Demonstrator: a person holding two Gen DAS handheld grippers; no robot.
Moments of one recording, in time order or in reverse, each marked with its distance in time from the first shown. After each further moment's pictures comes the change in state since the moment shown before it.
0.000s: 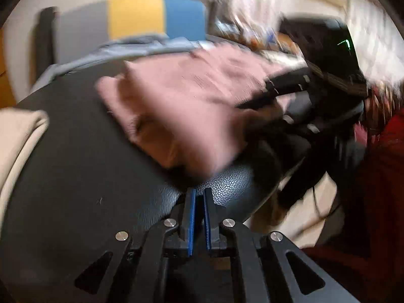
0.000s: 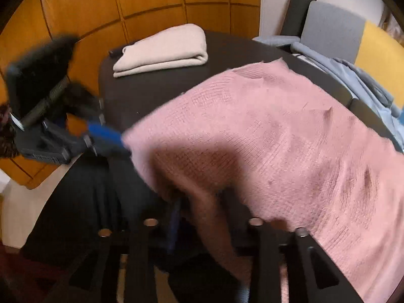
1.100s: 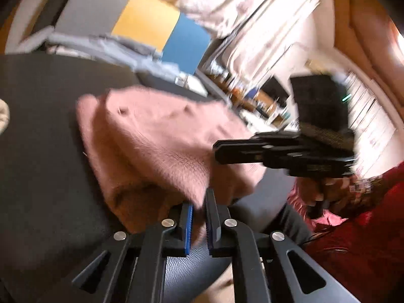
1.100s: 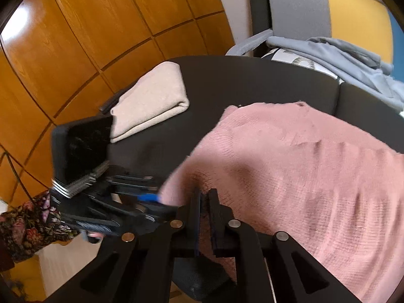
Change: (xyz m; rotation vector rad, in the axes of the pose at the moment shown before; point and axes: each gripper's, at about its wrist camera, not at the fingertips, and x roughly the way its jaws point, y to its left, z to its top) left arm 0.004 0.049 0.068 -0.277 -0.150 -0.363; right arm -0.033 -0.044 0.062 0.280 -0.072 0.045
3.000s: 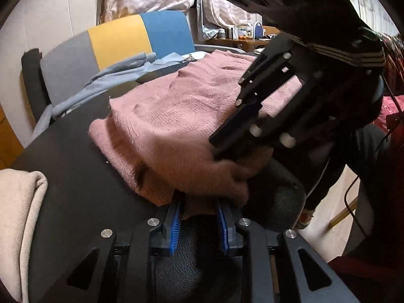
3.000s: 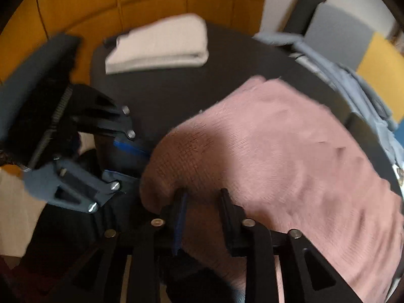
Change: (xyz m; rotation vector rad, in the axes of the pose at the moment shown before) left arm 0.033 -0.036 -0.046 0.530 0.156 0.419; right arm 0.061 0.044 -0.028 -0.353 0.224 -0.165
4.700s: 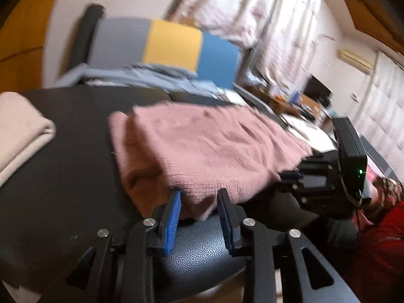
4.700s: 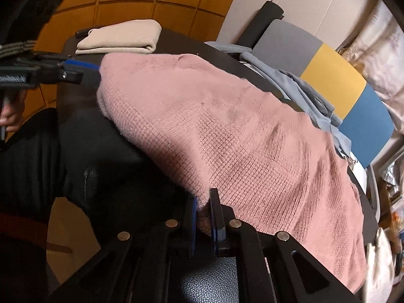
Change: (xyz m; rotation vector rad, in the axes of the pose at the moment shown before) left arm -0.020 -0.003 0.012 -0.454 -0.143 -0.057; right arm -0.041 -0.038 -0.108 0.032 -0.121 -0.295
